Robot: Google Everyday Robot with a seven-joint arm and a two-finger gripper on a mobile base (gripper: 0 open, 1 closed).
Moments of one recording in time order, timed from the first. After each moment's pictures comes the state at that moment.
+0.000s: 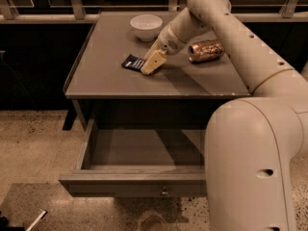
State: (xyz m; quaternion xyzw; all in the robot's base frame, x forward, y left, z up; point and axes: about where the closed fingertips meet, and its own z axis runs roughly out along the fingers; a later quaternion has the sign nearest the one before) arm 0.754 -0.012 0.830 -0.60 0.72 0.20 0.30
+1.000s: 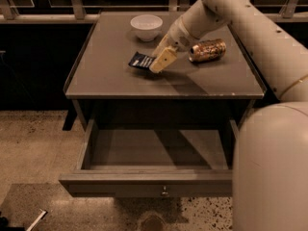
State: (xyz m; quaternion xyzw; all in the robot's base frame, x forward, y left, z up) arm 0.716 -0.034 0.862 -0.61 0.71 0.19 0.30
